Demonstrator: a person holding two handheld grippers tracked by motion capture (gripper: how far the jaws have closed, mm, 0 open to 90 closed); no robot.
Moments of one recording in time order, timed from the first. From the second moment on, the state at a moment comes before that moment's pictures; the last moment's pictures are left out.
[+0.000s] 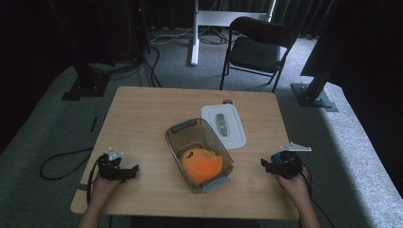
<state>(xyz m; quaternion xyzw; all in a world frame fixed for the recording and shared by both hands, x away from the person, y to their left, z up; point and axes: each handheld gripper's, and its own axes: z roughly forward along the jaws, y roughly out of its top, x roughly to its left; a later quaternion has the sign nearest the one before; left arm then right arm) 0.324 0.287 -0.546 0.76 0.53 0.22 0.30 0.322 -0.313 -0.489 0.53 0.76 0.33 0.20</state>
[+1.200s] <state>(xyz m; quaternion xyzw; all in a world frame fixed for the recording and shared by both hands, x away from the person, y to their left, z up) 0.324 0.287 -0.546 0.76 0.53 0.22 0.30 0.321 -0.354 -0.532 0.60 0.74 0.24 0.19</state>
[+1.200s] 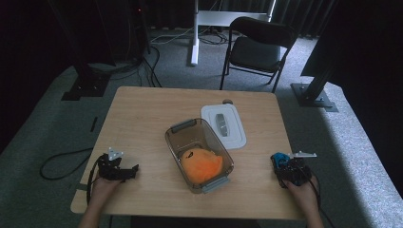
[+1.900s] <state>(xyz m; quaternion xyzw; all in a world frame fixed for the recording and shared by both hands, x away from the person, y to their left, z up) 0.324 0.287 -0.546 0.76 0.53 0.22 0.30 0.334 -0.338 -0.514 0.57 0.76 0.25 0.18</state>
